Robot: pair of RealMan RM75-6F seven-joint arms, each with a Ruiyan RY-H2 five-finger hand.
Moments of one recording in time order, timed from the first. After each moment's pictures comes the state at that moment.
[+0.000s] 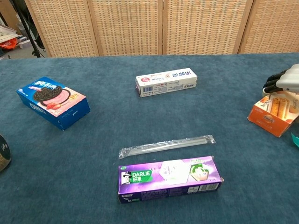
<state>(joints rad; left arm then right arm) -0.17 -1.20 -0.07 -1.67 1.26 1.34 0.24 0.70 -1.60 -0.17 -0.42 -1.78 1.01 0.35</state>
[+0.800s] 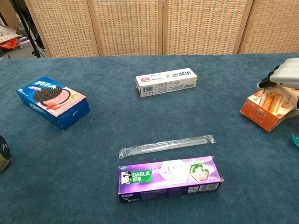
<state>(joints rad) -0.17 -1.20 -0.07 -1.67 1.27 1.34 0.23 0.74 -1.60 -0.15 -0.43 -1.76 1.03 0.32</state>
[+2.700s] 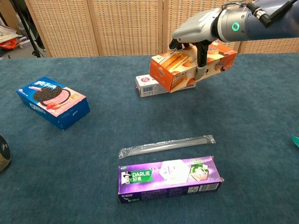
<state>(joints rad) -0.18 -1.16 -0.02 -1.72 1.37 1.29 0.09 1.21 -1.39 0.19 -1.35 -0.75 0.64 -0.81</state>
